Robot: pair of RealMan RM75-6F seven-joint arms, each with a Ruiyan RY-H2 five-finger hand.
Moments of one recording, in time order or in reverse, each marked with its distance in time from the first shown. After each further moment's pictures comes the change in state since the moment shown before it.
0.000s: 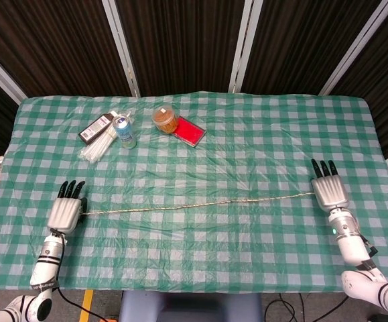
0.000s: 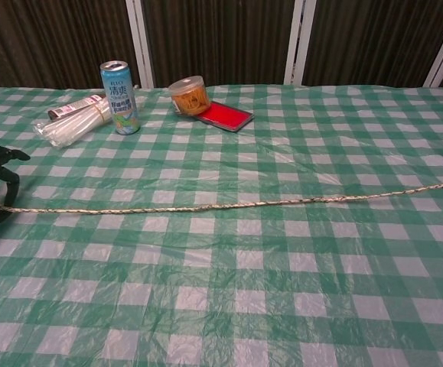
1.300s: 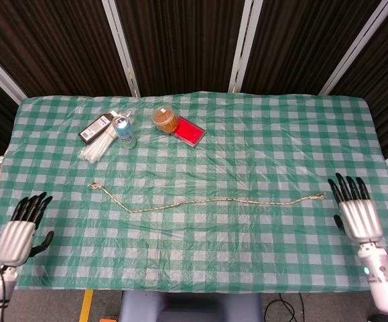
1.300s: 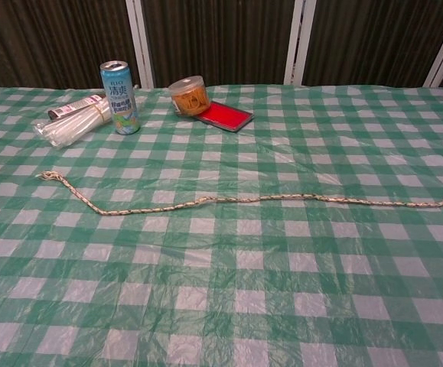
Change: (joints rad) left arm 0.249 0.406 0.140 -0.421 0.233 0.366 -0.265; right arm -0.292 0.228 -0.094 -0.358 -0.266 0.482 0.159
